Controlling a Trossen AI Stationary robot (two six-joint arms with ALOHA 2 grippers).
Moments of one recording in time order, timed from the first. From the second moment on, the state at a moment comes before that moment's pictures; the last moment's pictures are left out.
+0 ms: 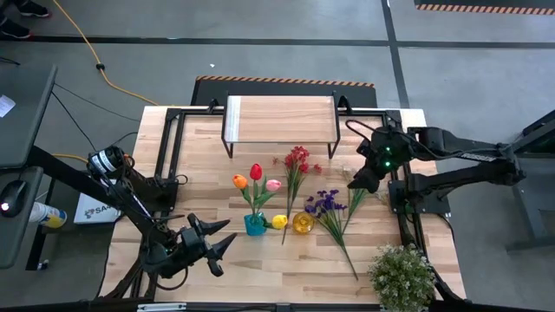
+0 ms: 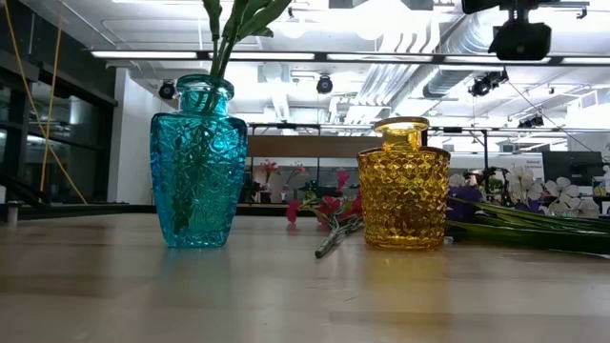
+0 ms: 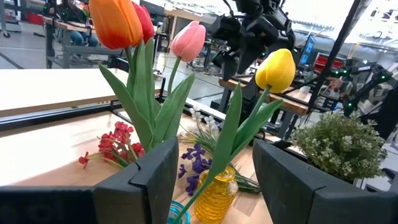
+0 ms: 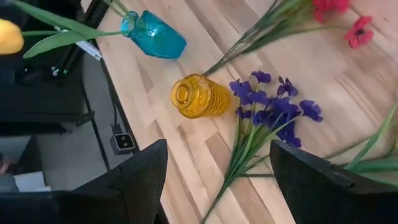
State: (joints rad) left arm -1.00 1.57 0.77 1.03 -1.57 -0.06; right arm -0.12 0.93 1.04 -0.96 -0.31 0.75
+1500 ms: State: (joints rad) left arm -1.14 1.57 0.77 1.02 -1.57 -0.11; right arm 0.07 1.34 1.04 -1.25 -0.08 1.37
